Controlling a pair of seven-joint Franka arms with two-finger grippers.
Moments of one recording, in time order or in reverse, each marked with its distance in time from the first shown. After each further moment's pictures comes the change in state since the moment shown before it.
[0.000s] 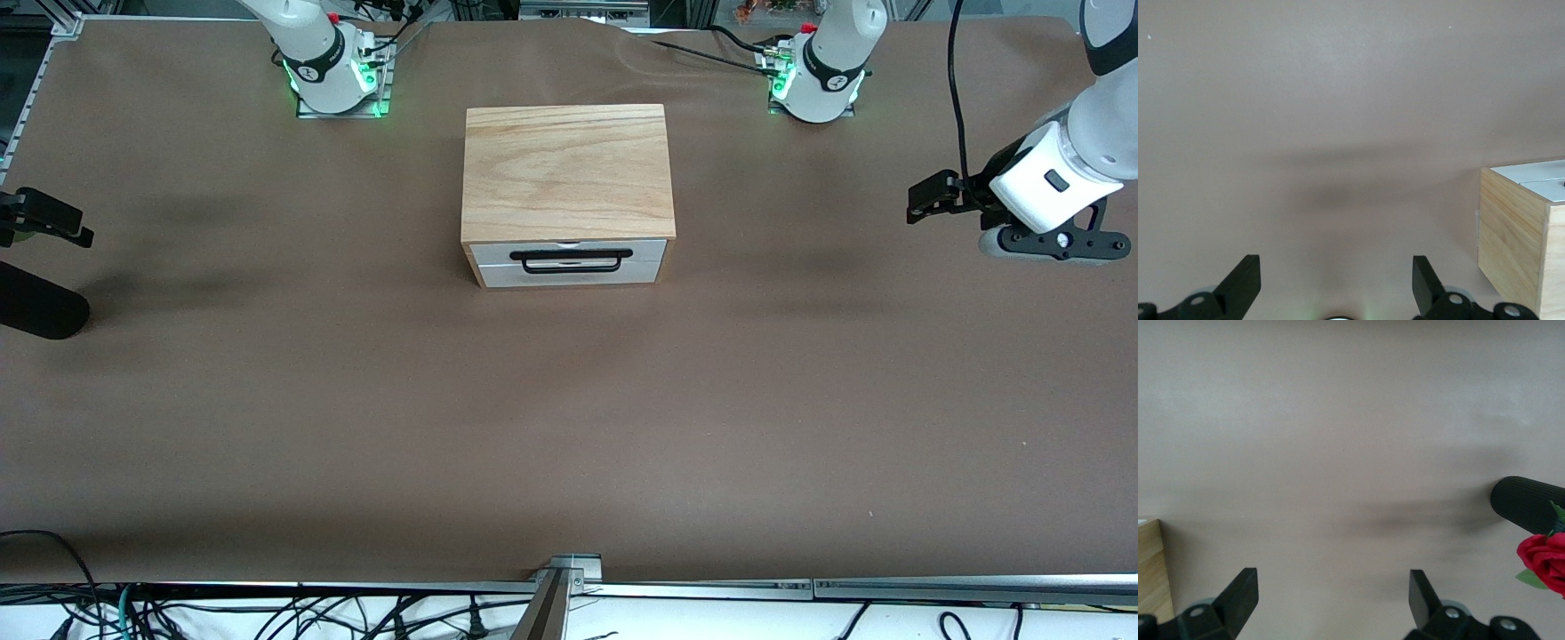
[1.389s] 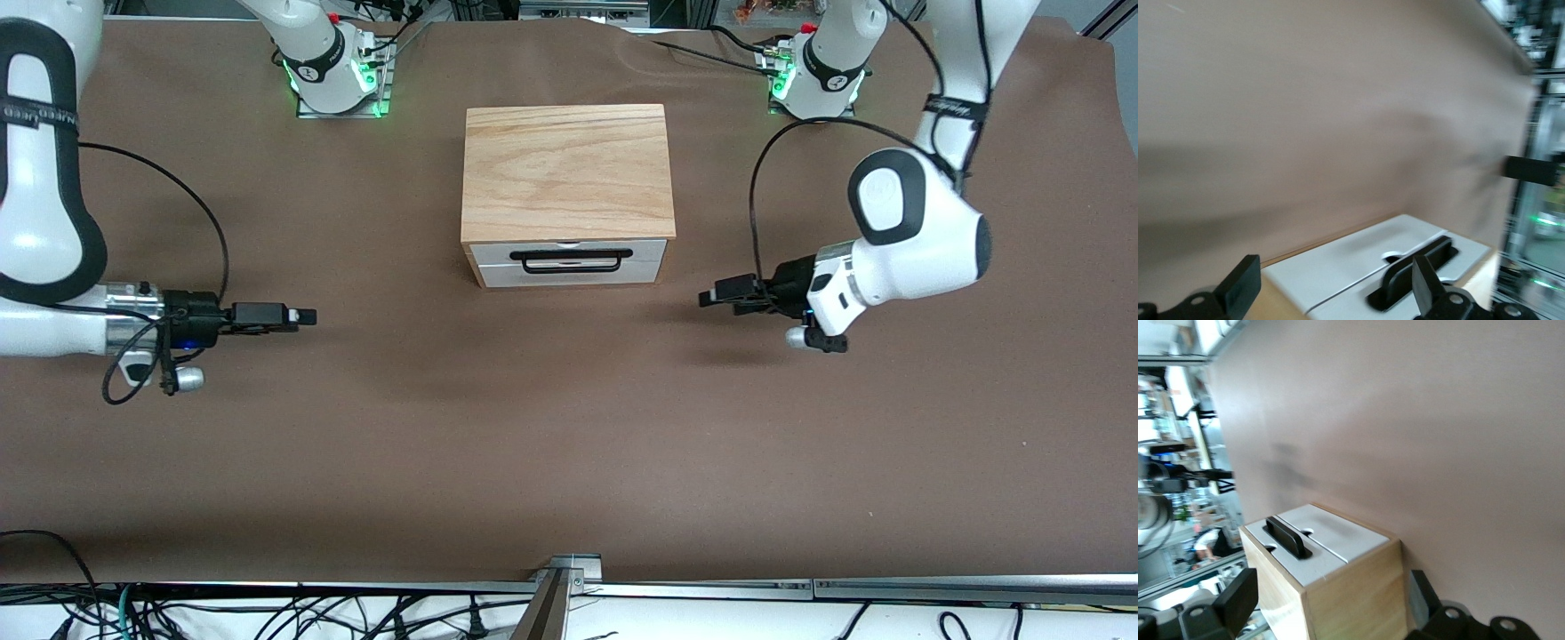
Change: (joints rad) left arm -0.030 0.286 -0.160 -0.378 -1.044 0.689 0.409; right arm 0.025 0.382 0.020 -0.138 0.996 0.073 -0.272
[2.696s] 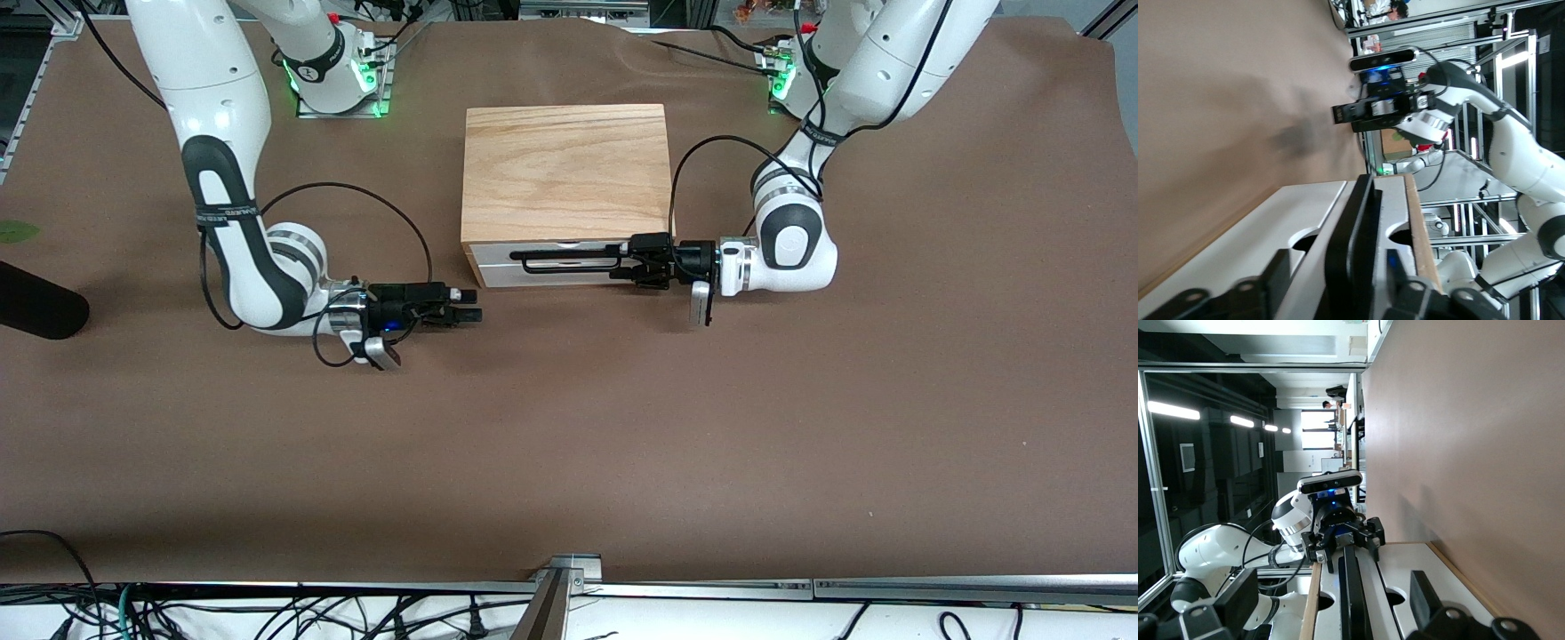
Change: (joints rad) left arm -0.021 0.228 -0.116 -0.112 -0.623 -0.226 0.847; right arm 0.261 0.173 0.063 -0.257 0.727 0.018 -0.560
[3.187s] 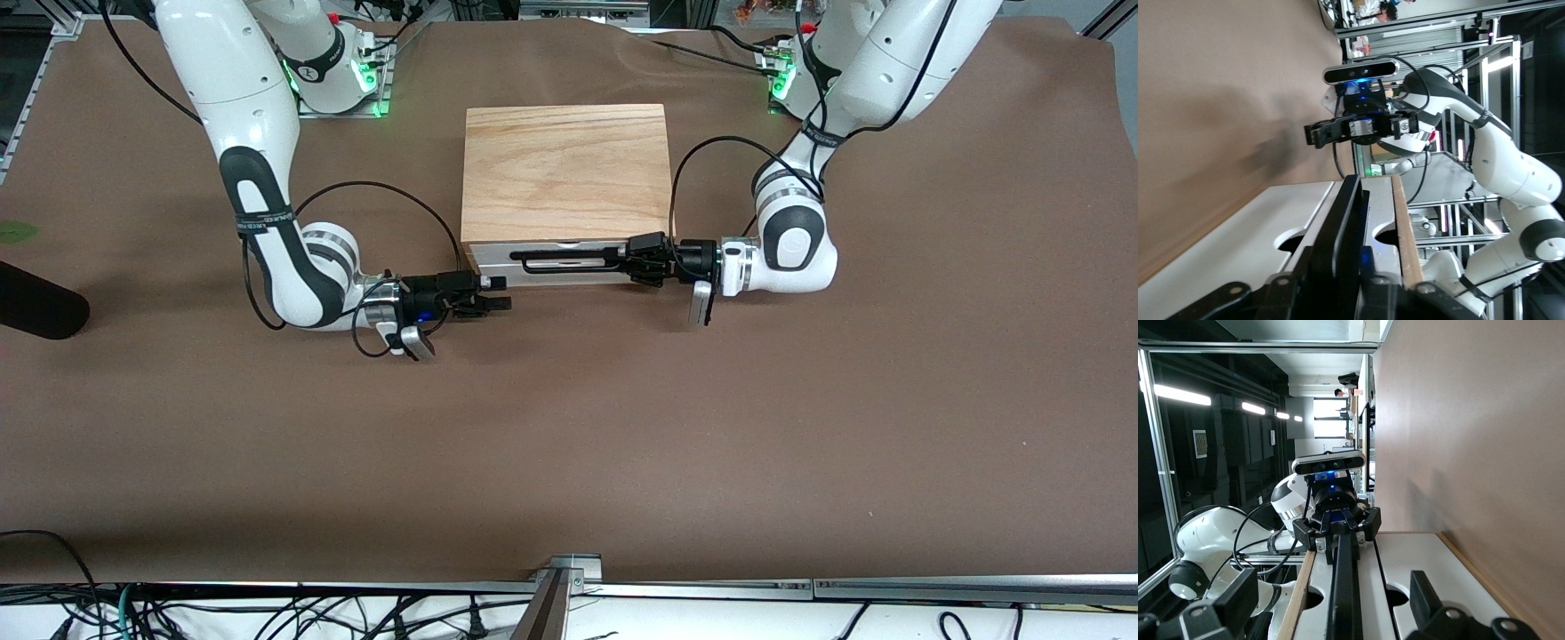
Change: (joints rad) left arm 0.008 0.009 0.000 -0.003 -0.015 -0.043 -0.008; right arm 0.040 0.027 0.035 0.000 0.028 0.000 -0.039
